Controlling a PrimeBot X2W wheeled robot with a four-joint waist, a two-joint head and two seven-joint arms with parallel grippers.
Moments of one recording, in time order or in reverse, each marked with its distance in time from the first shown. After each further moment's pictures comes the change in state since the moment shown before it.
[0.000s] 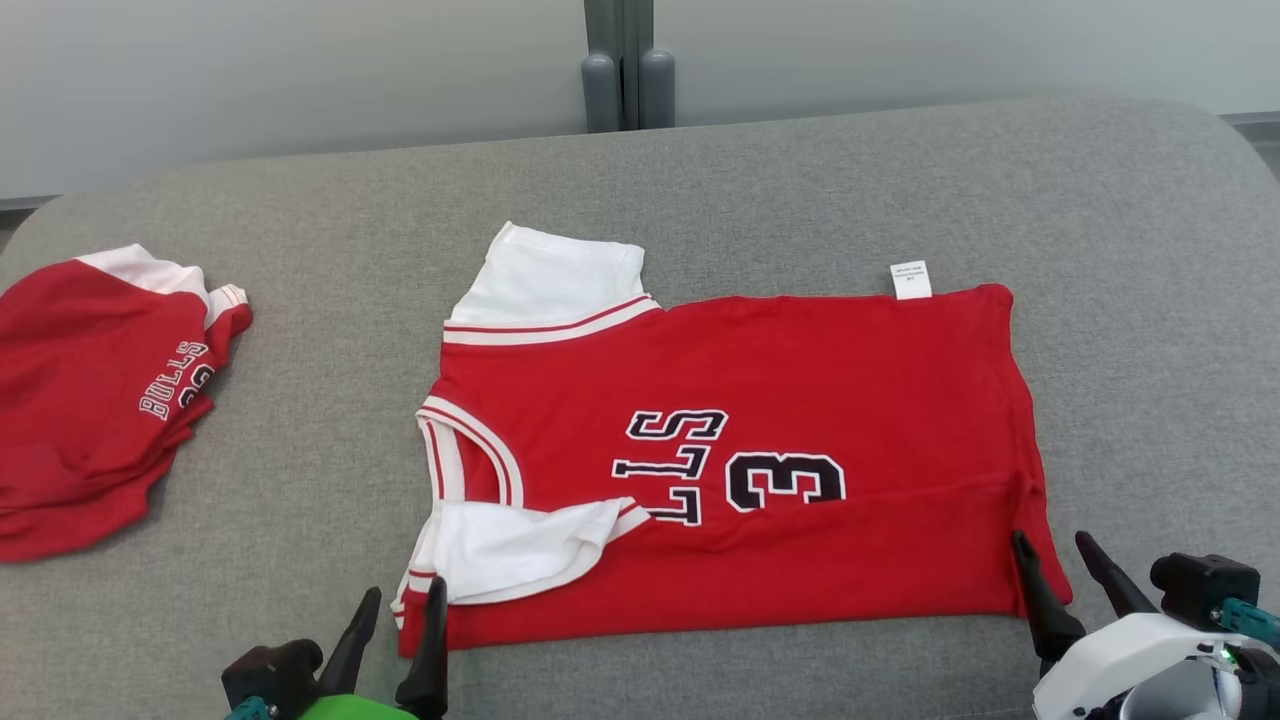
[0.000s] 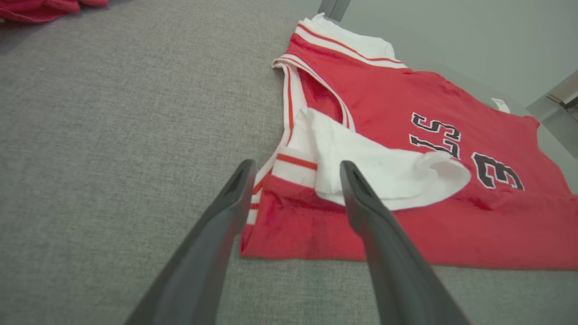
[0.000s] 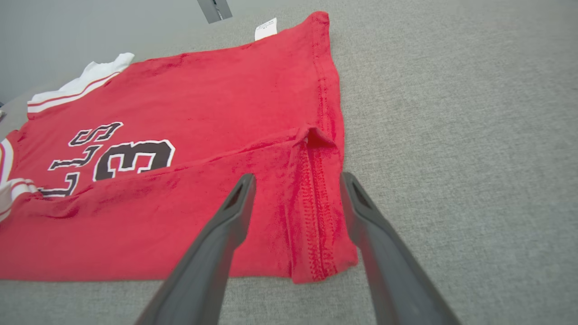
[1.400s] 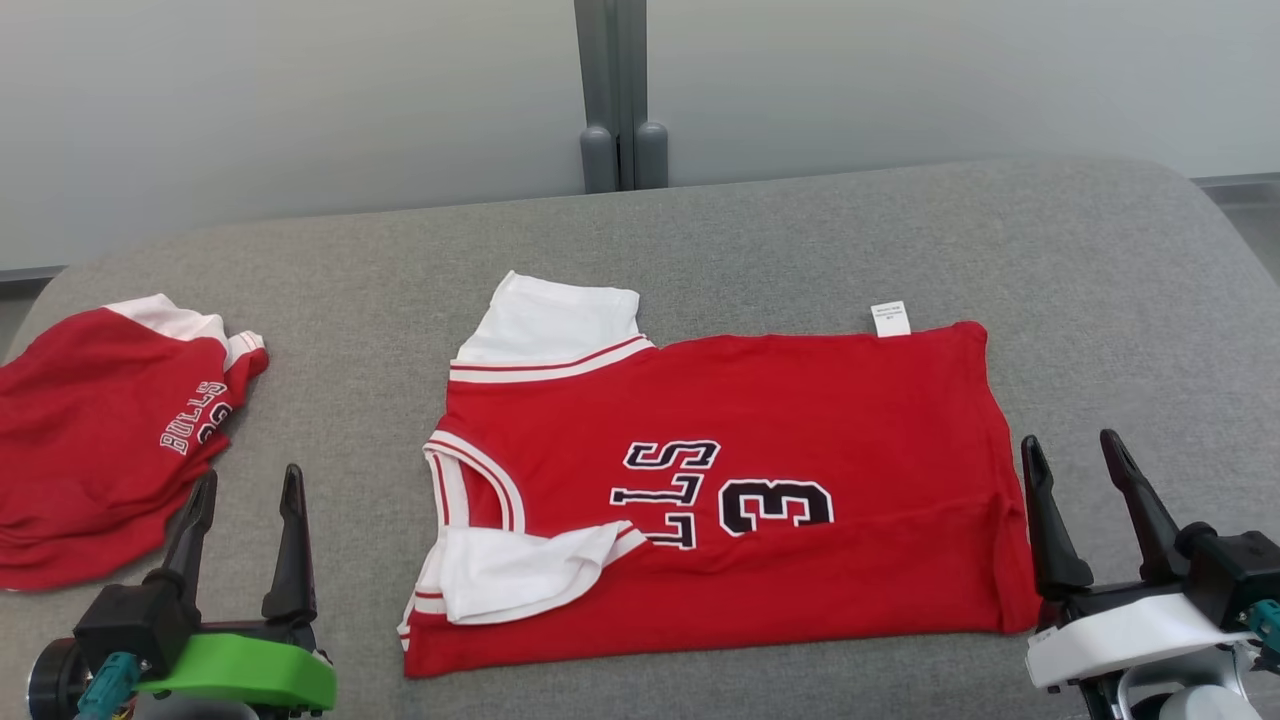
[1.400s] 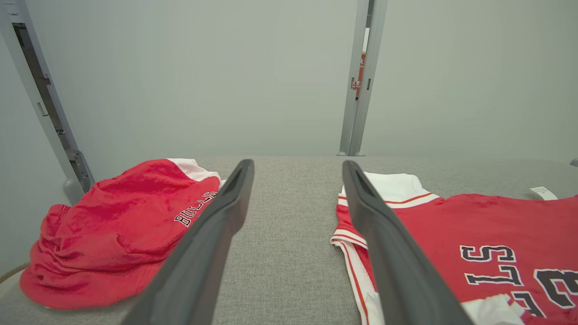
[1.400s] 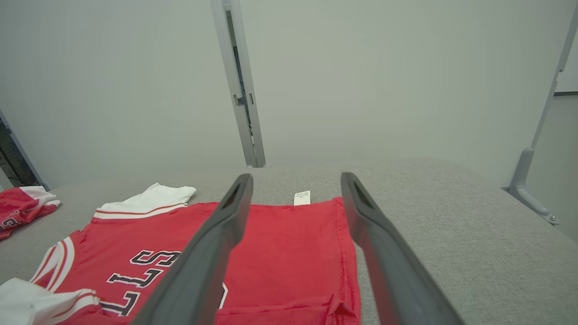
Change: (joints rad) left arm -0.025 -0.004 0.328 -0.187 0.376 -0.053 -0.005; right arm 0.023 0.077 -0.060 -0.272 -0.200 0.000 -0.153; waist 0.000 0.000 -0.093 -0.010
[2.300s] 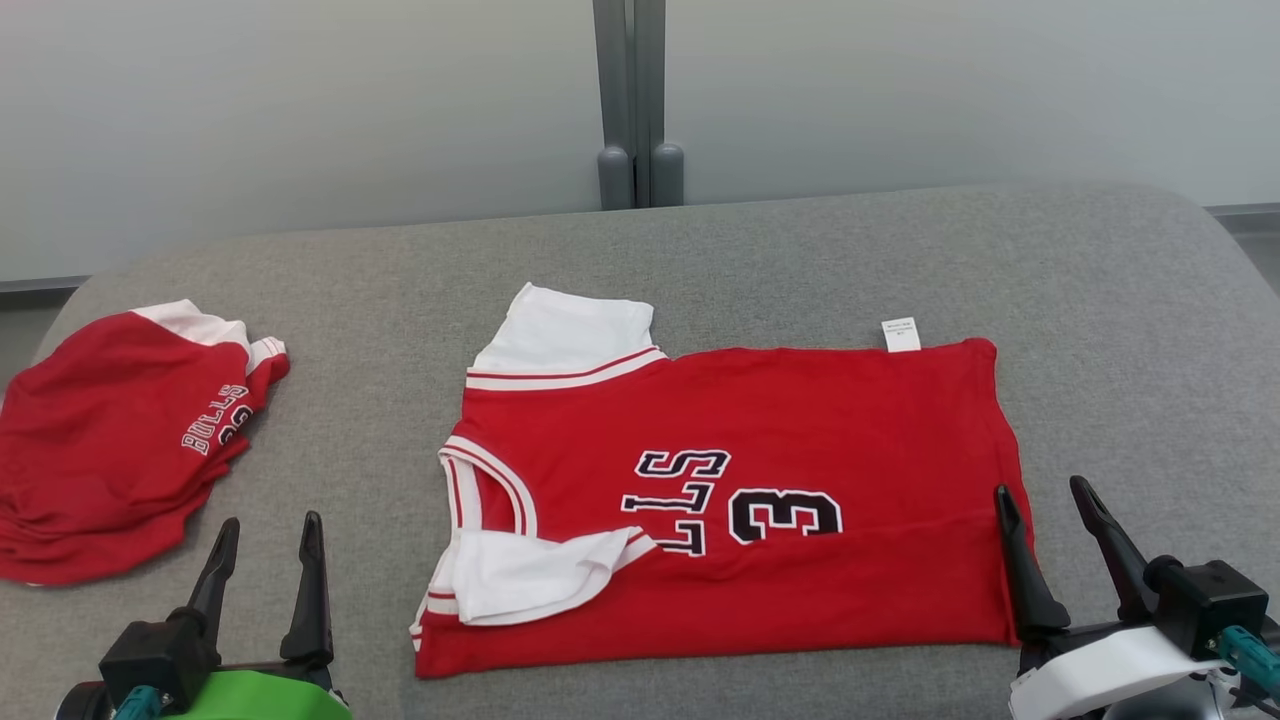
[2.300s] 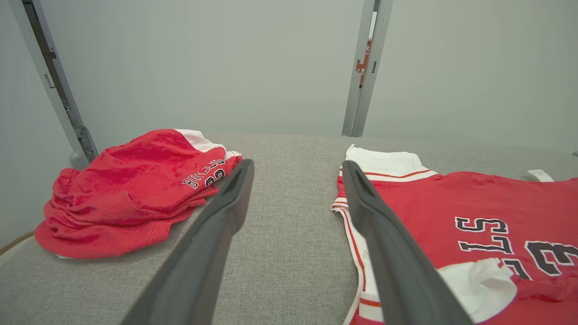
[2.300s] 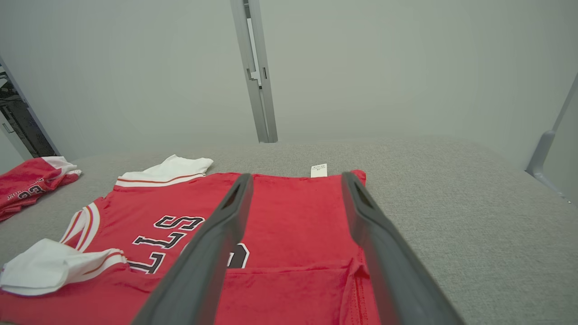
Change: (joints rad) left arm 0.056 -0.024 0.000 0.032 0.002 -0.015 -0.001; right arm 0.069 0.012 0.027 -0.023 -0.017 0.000 0.063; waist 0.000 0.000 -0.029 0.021
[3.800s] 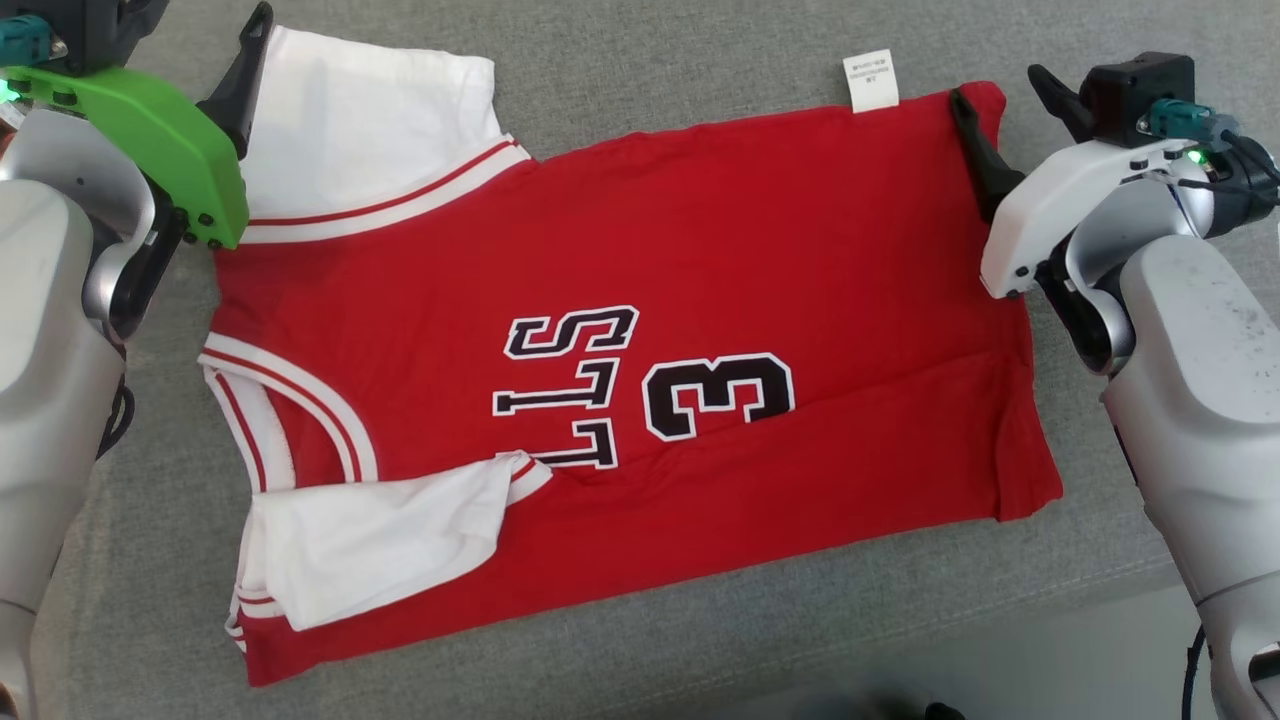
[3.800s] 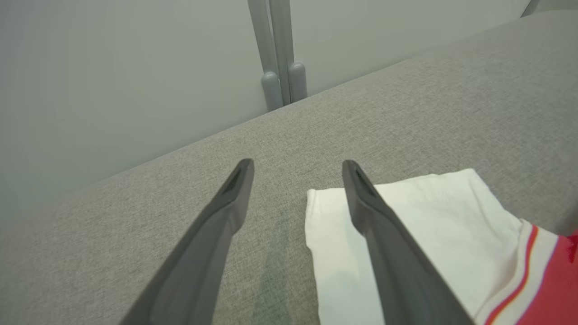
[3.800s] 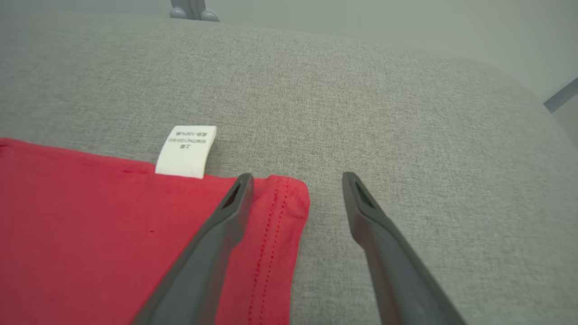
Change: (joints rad) left arm -1.076 0.287 -0.571 0.461 -0.297 -0.047 0.299; right arm -0.941 -0.152 0.234 0.618 0.050 0.000 0.220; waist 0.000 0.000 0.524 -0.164
